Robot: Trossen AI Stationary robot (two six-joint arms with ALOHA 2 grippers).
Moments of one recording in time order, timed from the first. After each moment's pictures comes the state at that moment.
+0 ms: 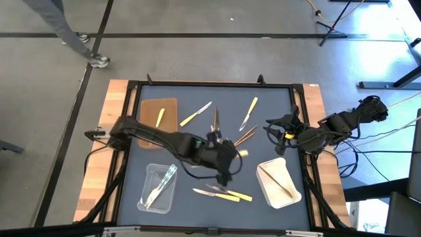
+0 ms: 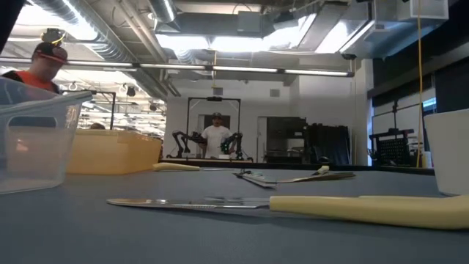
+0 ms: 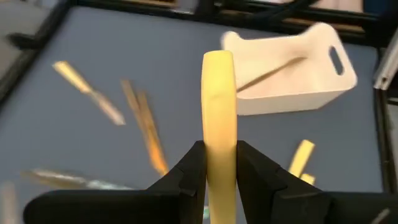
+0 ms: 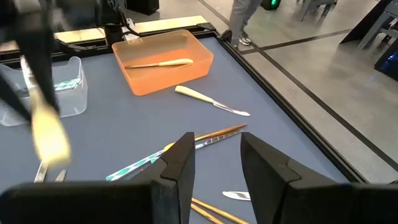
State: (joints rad) left arm -0.31 2.04 2.13 -0.96 -0.45 -0.42; right arm 0.50 0.94 1.11 -0.86 0.79 0.49
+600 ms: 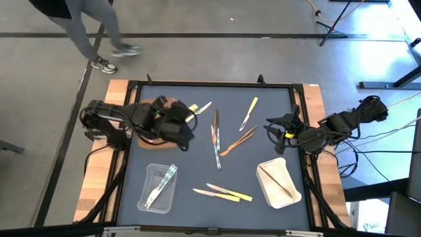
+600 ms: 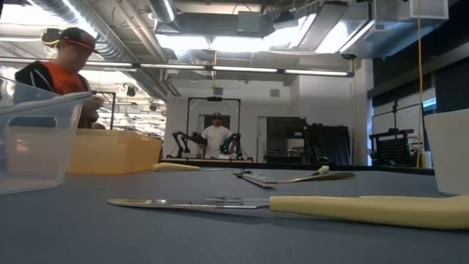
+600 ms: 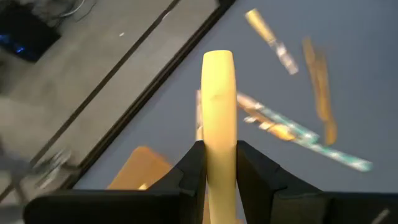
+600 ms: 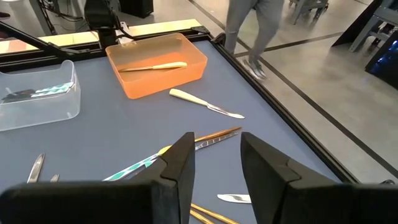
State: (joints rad) left arm -0.25 1.66 1.96 -1.57 -0.75 -0.78; right arm 0.50 0.94 1.11 -0.86 0.82 0.49
